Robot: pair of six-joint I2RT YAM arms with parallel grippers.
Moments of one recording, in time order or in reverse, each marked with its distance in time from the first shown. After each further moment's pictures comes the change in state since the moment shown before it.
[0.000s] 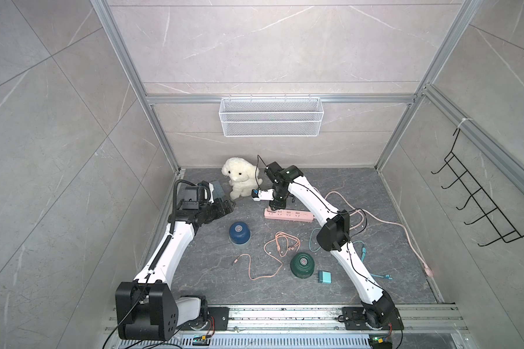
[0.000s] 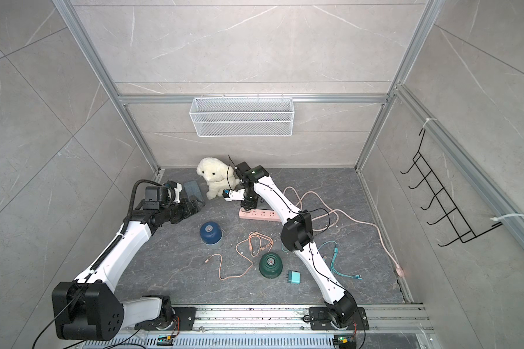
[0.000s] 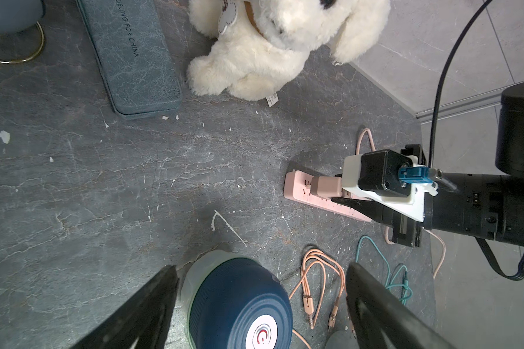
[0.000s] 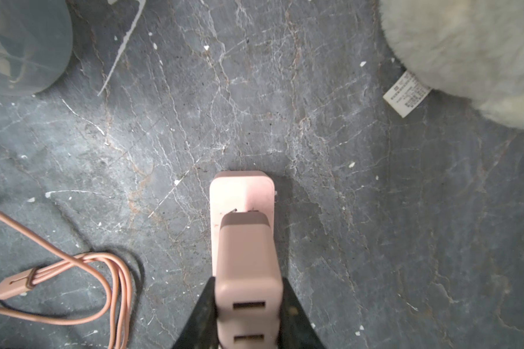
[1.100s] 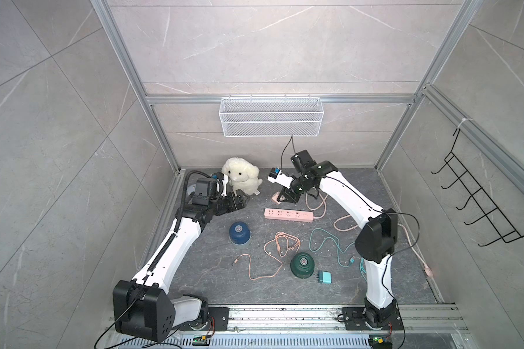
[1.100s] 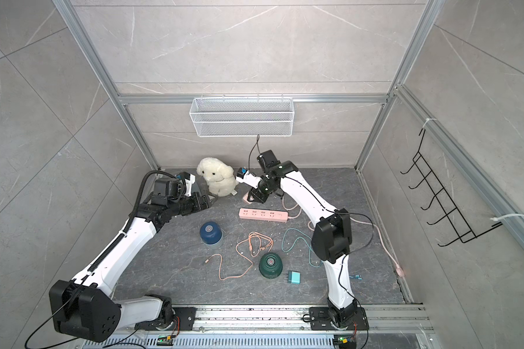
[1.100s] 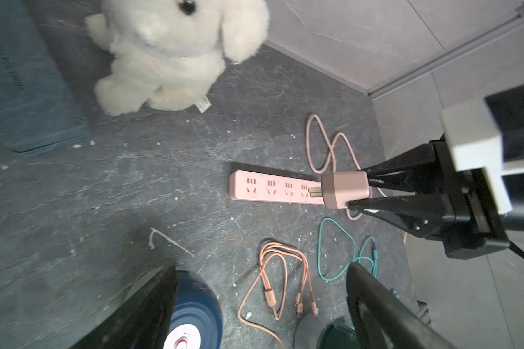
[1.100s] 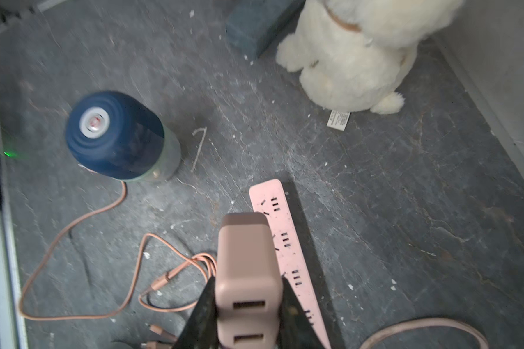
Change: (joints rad) left arm -0.127 0.006 0.103 -0.005 -0.012 -0.003; right arm -0.090 -0.511 -0.649 0.344 -0.269 0.262
